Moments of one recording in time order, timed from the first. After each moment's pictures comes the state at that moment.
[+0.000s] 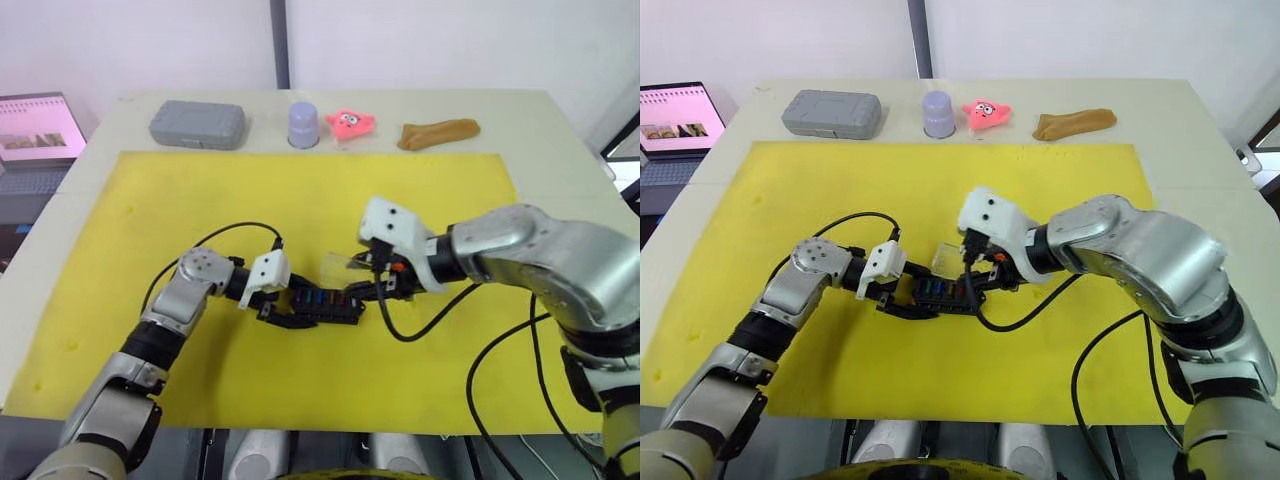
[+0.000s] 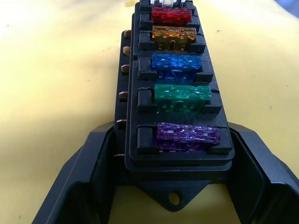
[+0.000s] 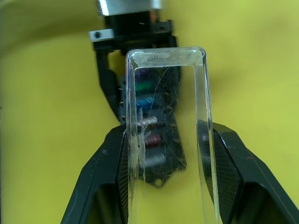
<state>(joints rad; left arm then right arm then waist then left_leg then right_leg) -0.56 0.49 -0.34 0.32 -0.20 -0.02 -1.44 -0.87 -0.76 0.32 -0.62 0.69 1.43 0.75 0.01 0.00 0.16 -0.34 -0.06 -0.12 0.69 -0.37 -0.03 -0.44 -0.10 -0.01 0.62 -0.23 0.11</state>
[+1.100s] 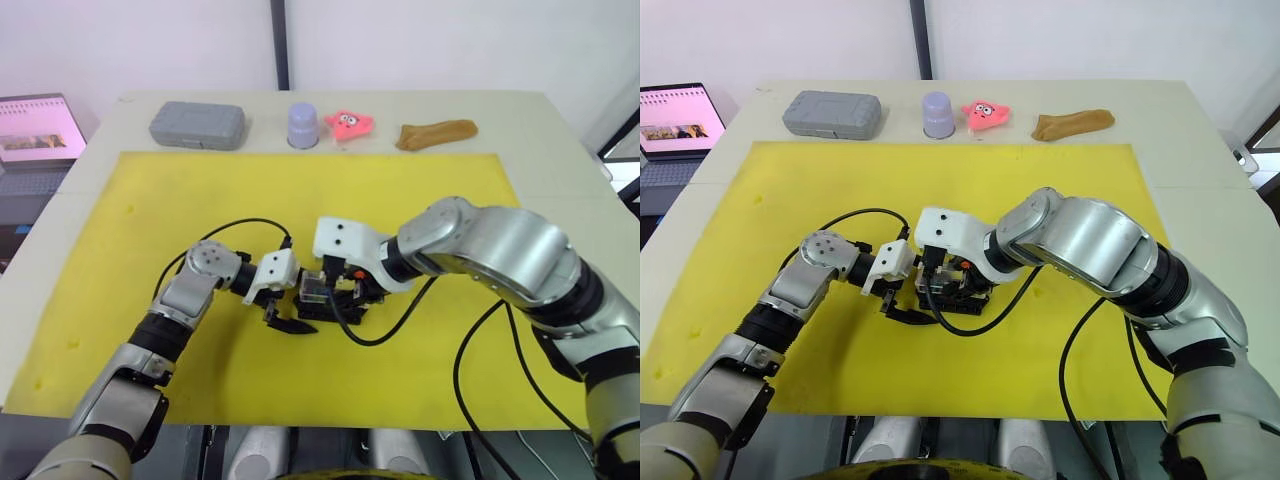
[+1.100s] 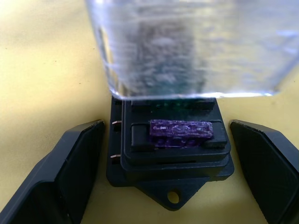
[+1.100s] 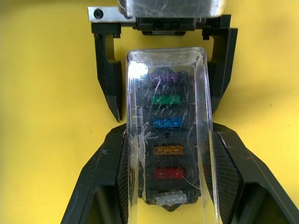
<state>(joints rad) -0.59 0.48 -0.34 0.32 -0.14 0.01 -1.44 -1.05 -0.66 0.58 -0.49 0.61 1.47 0.75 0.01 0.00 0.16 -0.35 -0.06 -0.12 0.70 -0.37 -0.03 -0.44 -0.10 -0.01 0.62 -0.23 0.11</state>
